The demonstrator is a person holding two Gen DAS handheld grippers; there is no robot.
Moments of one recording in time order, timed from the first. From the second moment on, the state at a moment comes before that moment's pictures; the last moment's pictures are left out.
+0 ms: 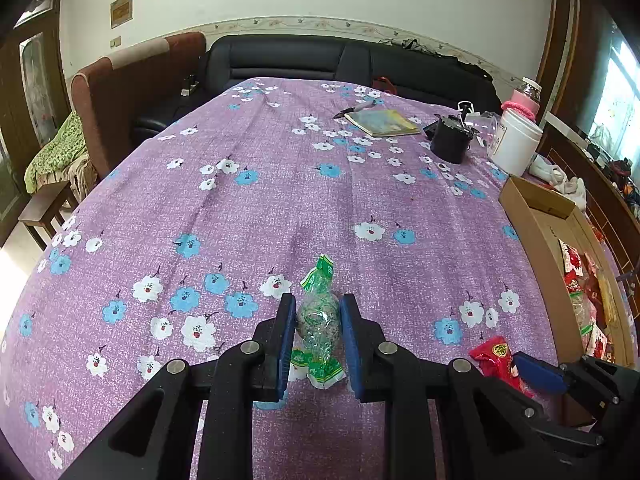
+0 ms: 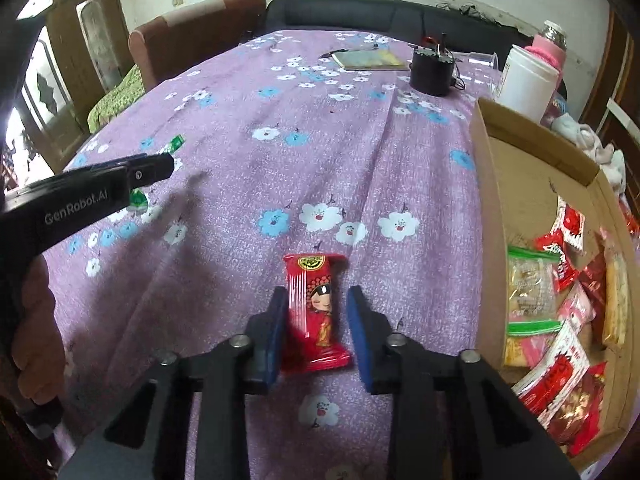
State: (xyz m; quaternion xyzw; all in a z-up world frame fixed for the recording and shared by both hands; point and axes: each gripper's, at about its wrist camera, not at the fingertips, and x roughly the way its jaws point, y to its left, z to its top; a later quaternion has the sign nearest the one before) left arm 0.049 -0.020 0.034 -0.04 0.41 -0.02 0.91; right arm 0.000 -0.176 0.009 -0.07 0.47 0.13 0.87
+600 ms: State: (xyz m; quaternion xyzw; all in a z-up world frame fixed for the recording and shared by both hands) left arm 0.046 -0.025 0.035 -0.03 0.41 -0.03 0.91; right arm 0.004 -0.186 0.011 -0.04 0.47 0.13 0.87
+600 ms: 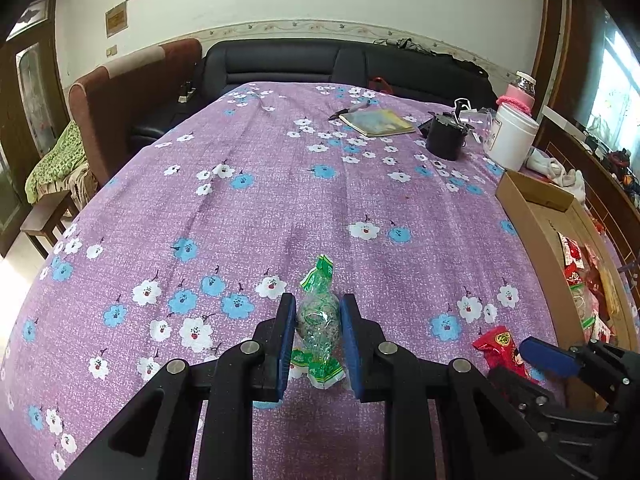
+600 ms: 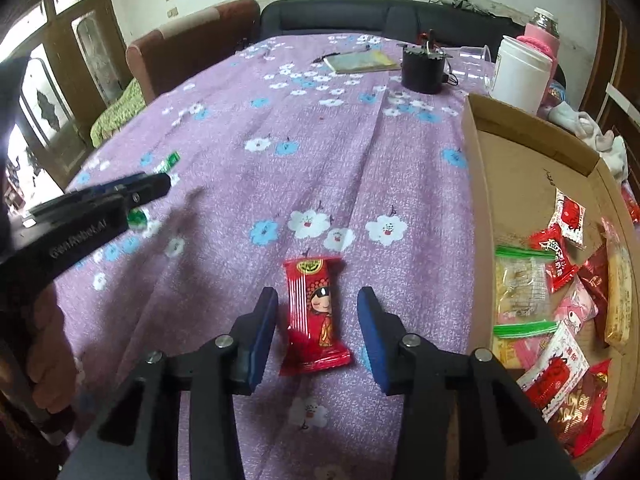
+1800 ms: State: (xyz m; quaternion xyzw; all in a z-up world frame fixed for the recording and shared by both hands) left arm 0.021 -0.053 0.051 0.06 0.33 -0.01 0.94; right arm -0.004 -0.200 0.038 0.02 0.41 0.15 0.90
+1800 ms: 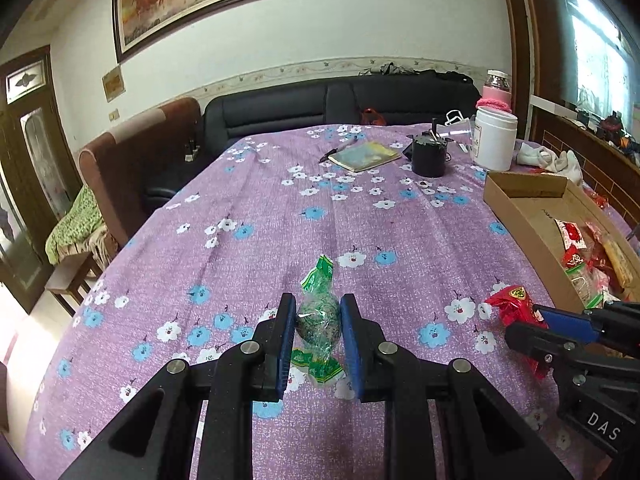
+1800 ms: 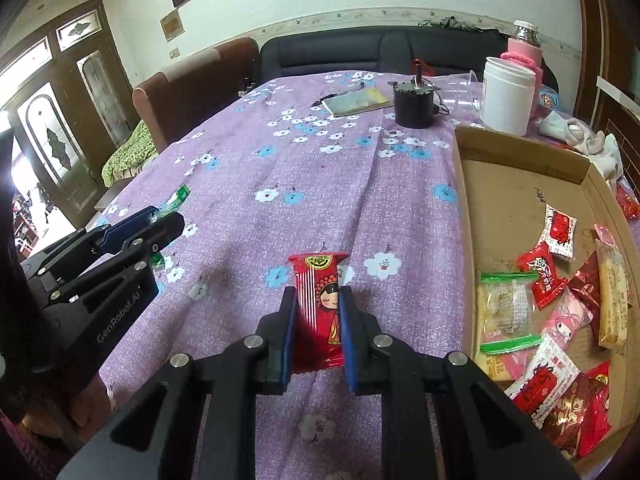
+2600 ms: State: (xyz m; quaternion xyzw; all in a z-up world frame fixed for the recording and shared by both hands) left arm 0.019 -0.056 0.052 0.06 0.32 0.00 0.94; right arm -0.003 -0.204 0.039 0.02 0.41 0.14 0.90
